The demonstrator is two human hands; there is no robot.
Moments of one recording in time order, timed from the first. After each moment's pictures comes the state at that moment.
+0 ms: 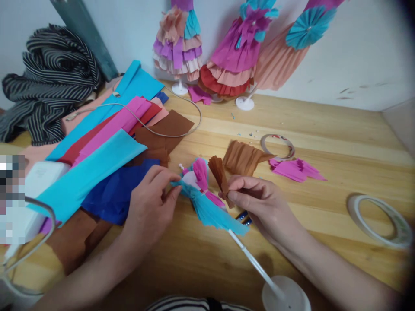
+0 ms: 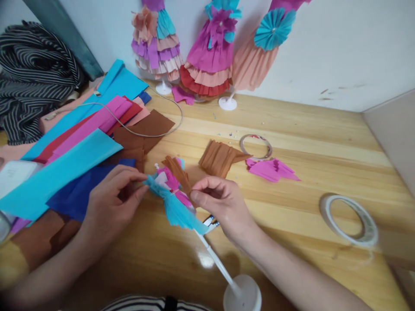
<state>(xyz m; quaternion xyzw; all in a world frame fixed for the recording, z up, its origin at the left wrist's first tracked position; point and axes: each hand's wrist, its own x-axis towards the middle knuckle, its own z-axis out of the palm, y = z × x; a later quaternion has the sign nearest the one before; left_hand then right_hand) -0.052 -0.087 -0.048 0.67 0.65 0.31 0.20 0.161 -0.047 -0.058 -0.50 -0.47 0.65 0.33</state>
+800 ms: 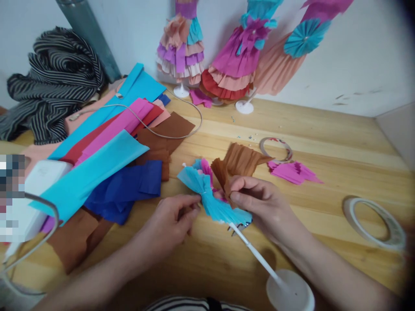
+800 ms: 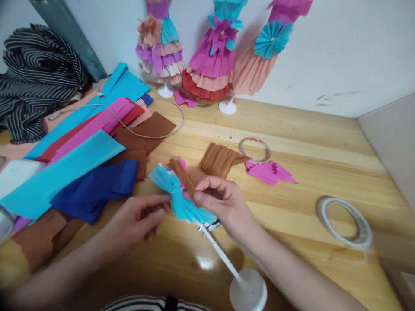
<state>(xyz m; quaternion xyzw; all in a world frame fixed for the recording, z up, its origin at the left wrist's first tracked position) -0.034 -0.100 -0.056 0.50 0.56 0.24 0.61 0.166 -0.047 -0.059 -0.48 -0.44 0.69 0.32</state>
